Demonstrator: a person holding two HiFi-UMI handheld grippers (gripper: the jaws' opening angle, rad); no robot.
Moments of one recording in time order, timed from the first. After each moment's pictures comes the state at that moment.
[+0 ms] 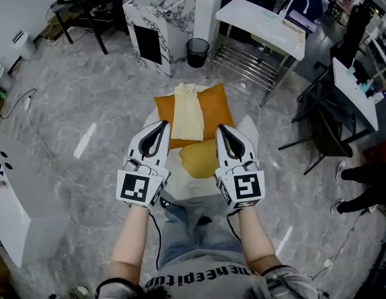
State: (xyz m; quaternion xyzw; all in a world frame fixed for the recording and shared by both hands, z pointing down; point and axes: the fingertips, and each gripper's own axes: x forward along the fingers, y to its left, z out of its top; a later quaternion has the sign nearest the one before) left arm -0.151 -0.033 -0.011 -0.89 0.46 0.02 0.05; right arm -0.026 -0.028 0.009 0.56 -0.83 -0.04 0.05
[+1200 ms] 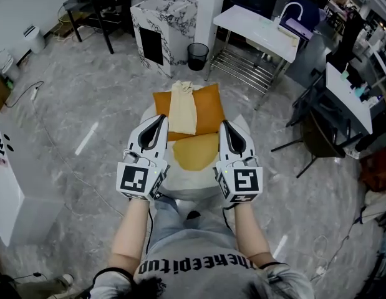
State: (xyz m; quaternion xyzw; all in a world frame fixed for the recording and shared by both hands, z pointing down) left arm -0.108 0.076 -0.046 -0.86 0.50 0.05 0.06; right arm 0.039 0.076 -0.027 0.57 -0.82 -0.05 0.02
